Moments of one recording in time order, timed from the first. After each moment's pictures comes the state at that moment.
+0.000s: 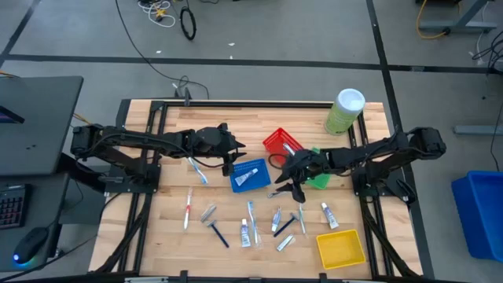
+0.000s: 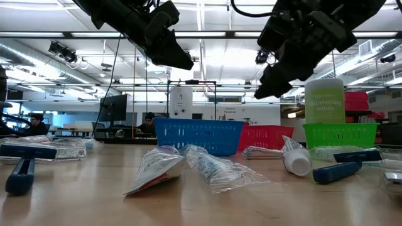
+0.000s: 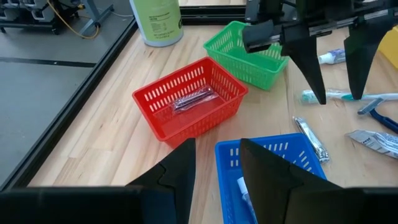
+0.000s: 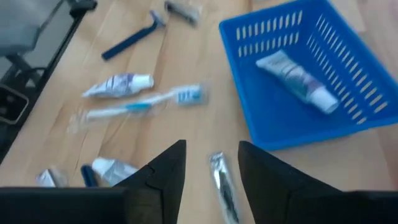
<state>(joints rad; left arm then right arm) 0.10 1.36 0.85 0.04 -0.15 0.04 0.05 1.39 0.67 0.02 -0.22 0.12</state>
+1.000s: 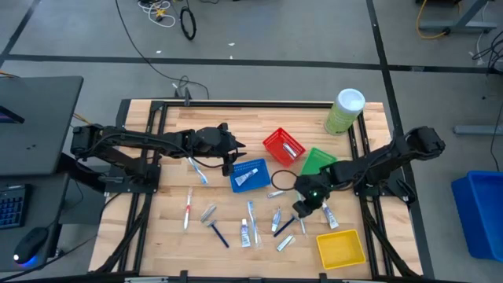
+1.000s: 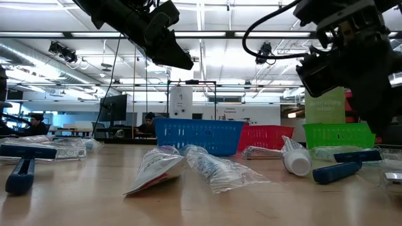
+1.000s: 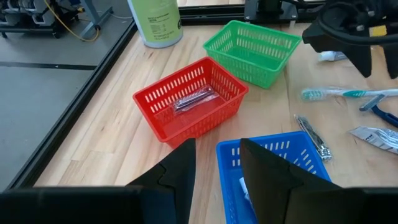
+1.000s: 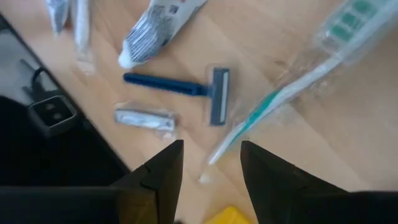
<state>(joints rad) 0.10 1.36 0.85 0.04 -0.15 0.07 0.26 1.42 0.67 -0.31 -0.38 1.22</state>
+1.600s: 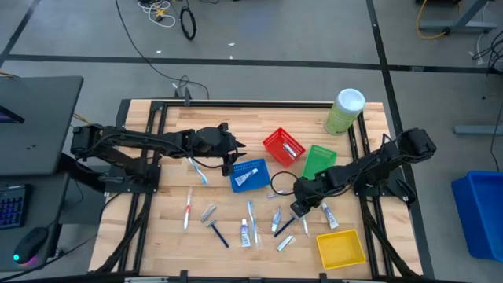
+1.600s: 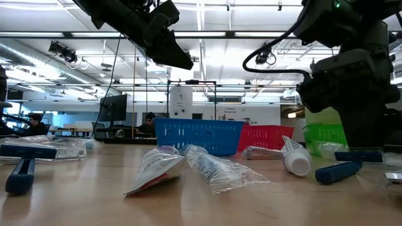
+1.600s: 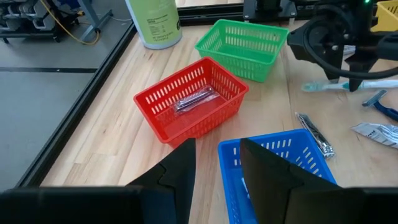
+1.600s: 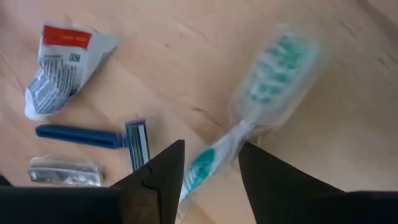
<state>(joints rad) 0.10 1.36 0.85 0.04 -0.15 0.09 0.29 1.52 0.67 -0.36 -0.18 1.22</state>
